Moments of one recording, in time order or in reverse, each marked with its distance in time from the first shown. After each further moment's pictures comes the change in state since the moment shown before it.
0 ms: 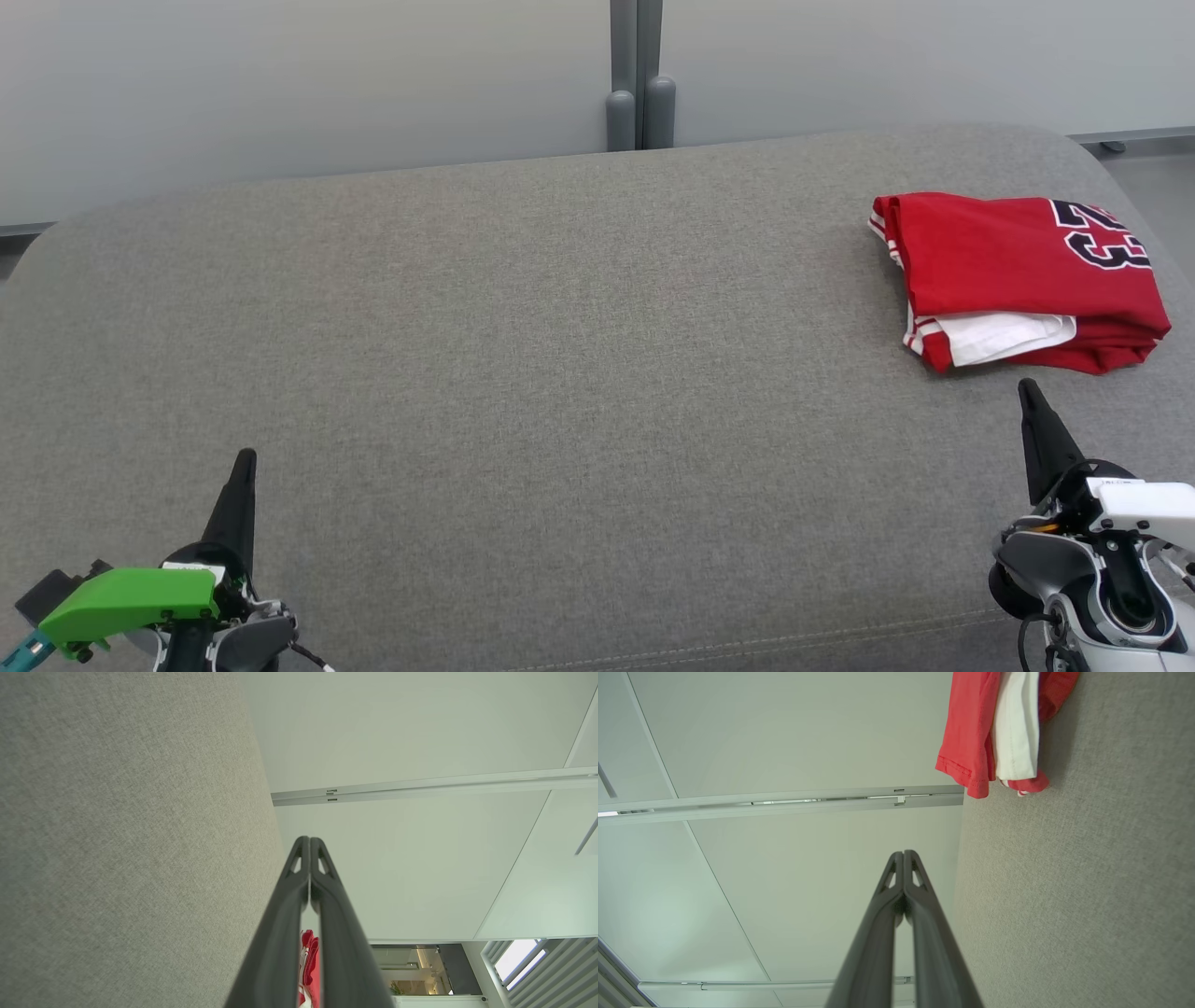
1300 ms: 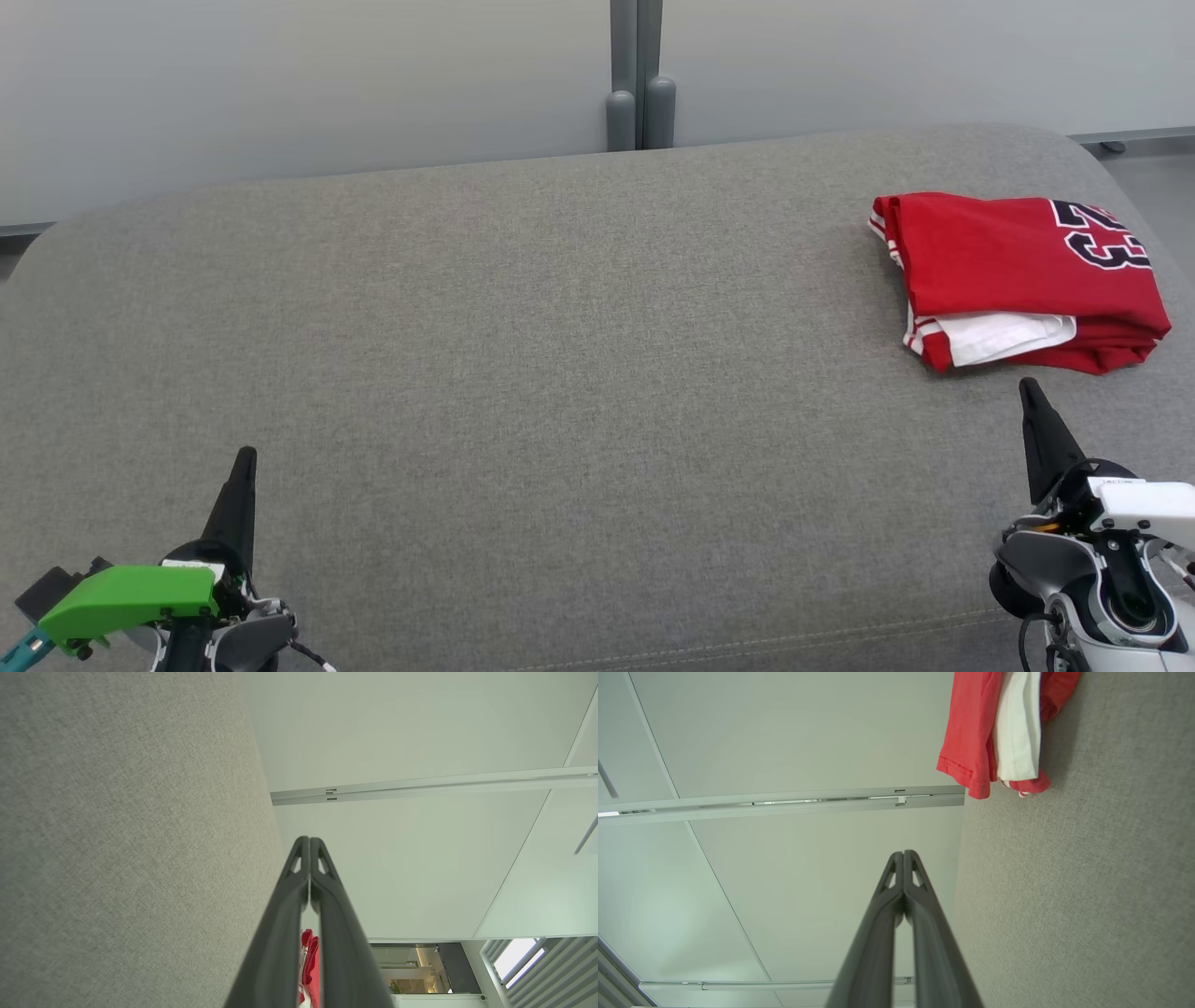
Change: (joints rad) left arm -0.006 0.000 0.002 0.005 0.000 0.000 0.007; right arm 0.000 0.000 -0.002 -0.002 0.000 0.000 0.000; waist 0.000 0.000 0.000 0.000
